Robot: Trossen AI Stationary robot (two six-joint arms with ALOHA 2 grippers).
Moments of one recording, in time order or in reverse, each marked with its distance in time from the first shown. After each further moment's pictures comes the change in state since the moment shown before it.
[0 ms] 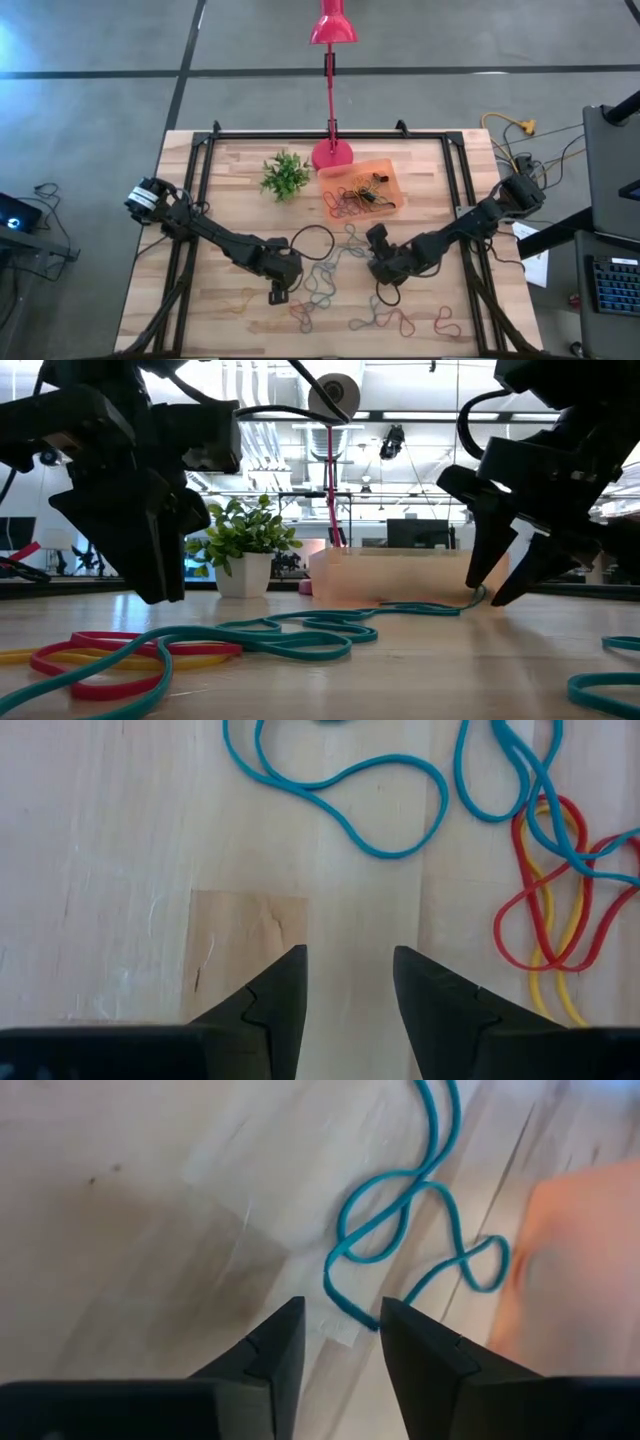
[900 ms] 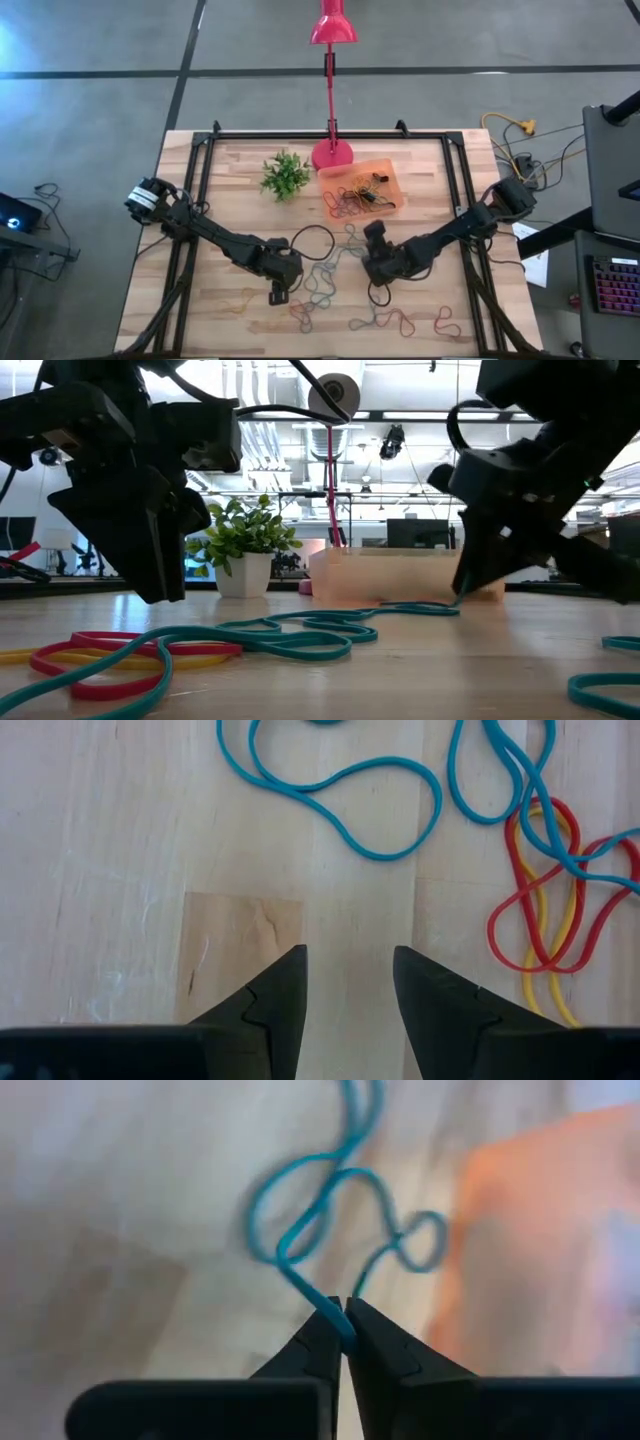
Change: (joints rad) left arm -0.001 0.000 -0.001 0.009 0.005 -0.002; right arm -0.008 0.082 0.065 -0.038 0.161 0.076
